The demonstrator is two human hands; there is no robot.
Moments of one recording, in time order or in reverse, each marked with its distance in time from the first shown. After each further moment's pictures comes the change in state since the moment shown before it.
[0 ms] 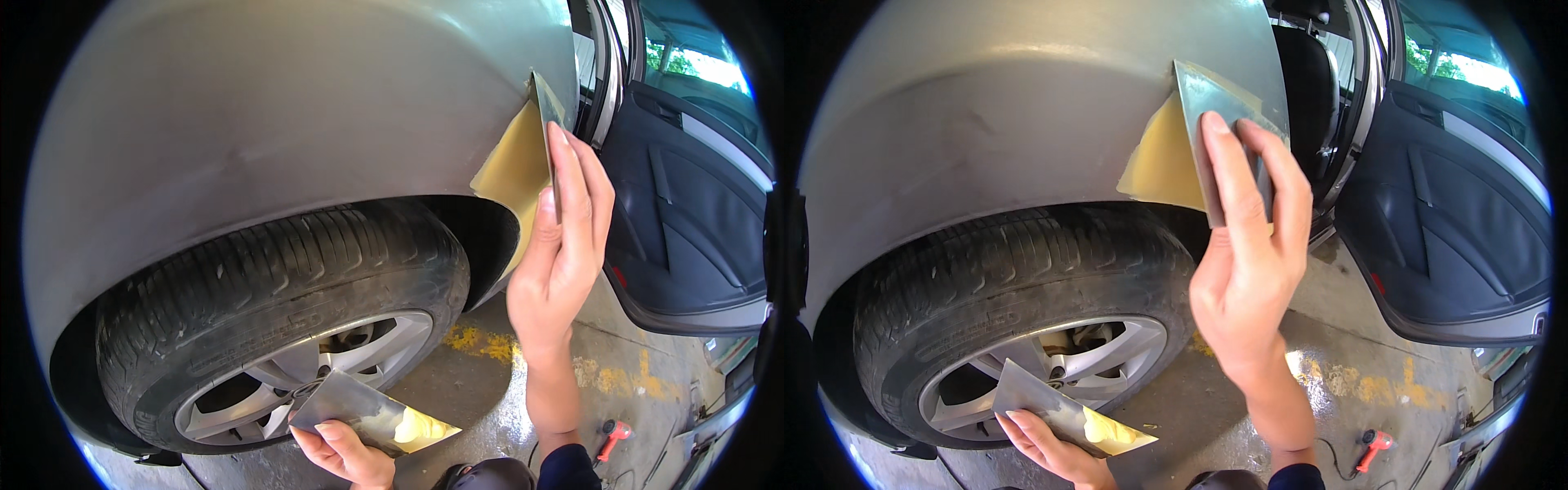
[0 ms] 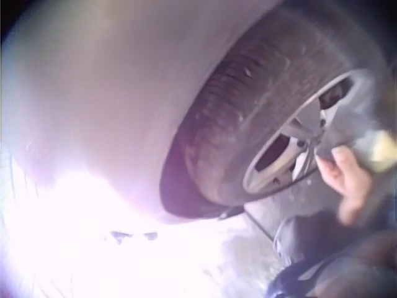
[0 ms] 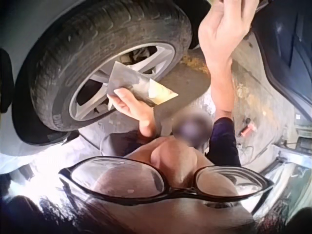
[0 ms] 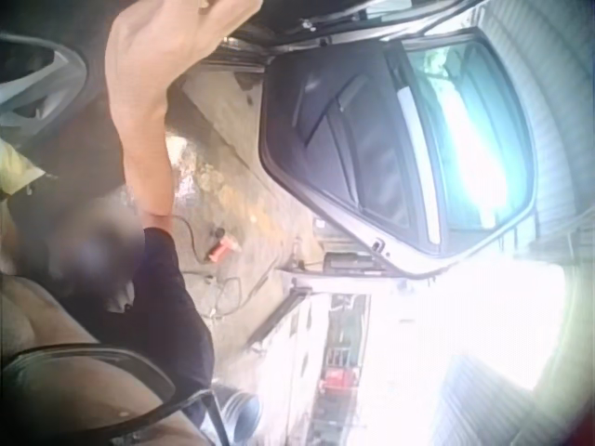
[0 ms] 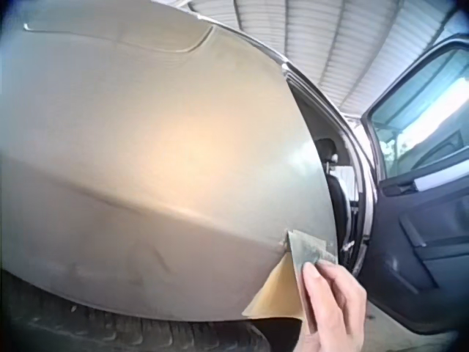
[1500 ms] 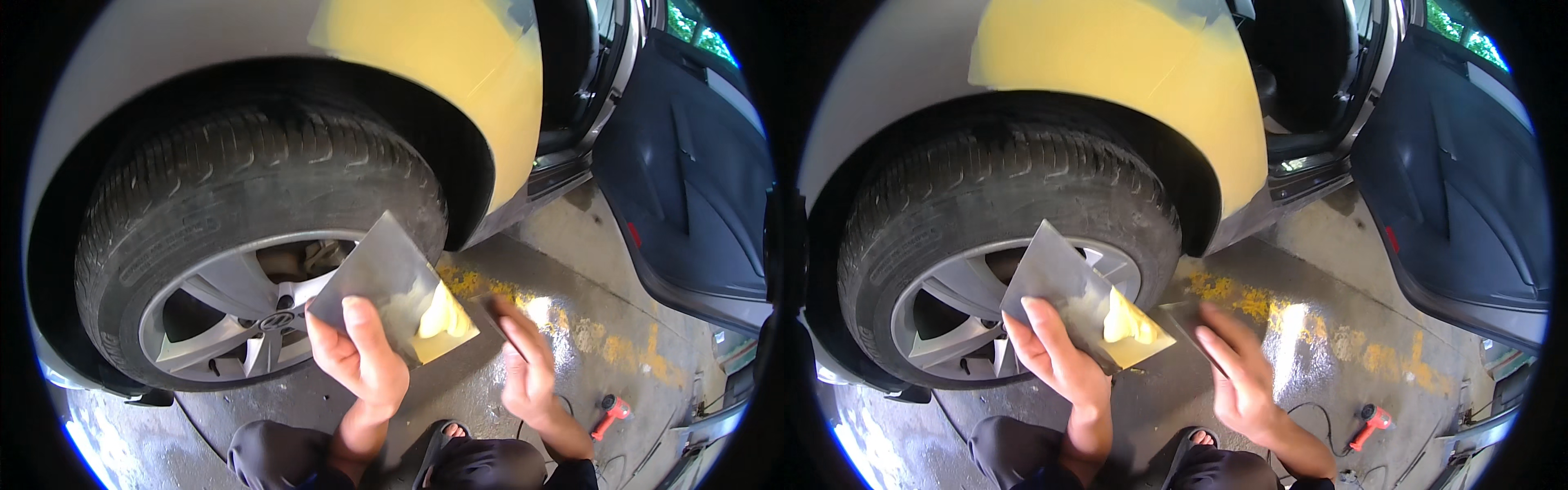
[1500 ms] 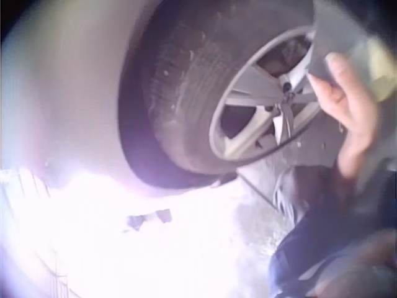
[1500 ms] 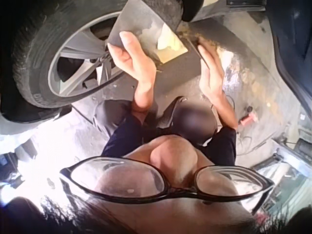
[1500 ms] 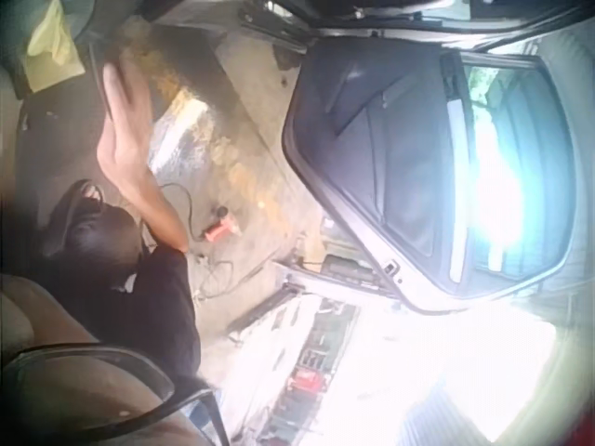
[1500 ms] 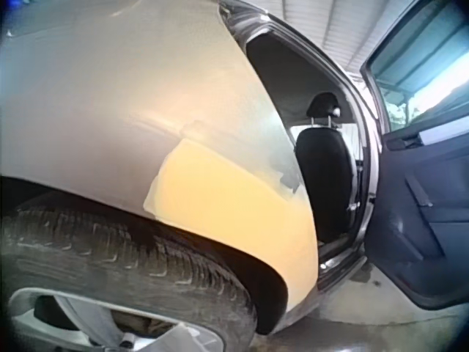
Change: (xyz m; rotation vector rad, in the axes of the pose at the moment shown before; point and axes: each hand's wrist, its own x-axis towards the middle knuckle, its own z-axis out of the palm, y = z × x) left_hand -0.046 -0.047 0.023 -0.101 -0.611 0.192; right_hand -0.155 0.001 -0.153 0.338 -0.570 0.496
